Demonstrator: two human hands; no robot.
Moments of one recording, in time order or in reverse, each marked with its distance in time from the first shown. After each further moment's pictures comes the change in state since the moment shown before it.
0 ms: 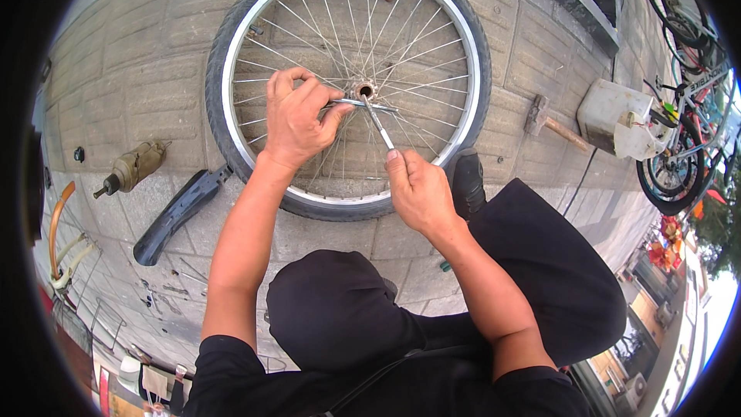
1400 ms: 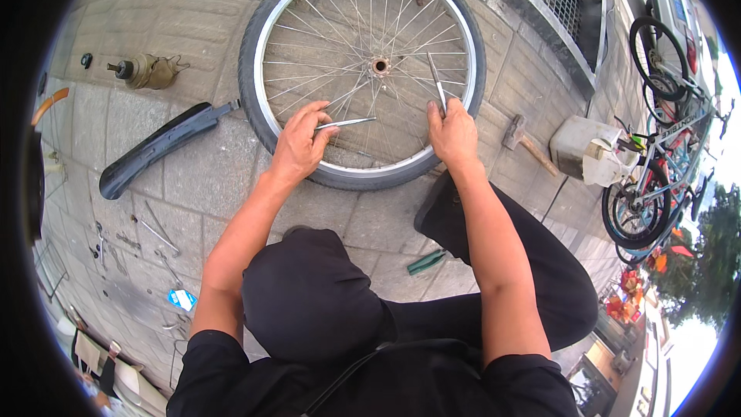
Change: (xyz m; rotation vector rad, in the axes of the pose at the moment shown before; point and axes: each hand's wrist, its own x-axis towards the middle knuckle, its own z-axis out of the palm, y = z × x) left_hand -0.248 0.089 -0.033 -0.285 0.013 -0.404; right_hand -0.017 0.131 0.017 -0.458 0.343 -0.326
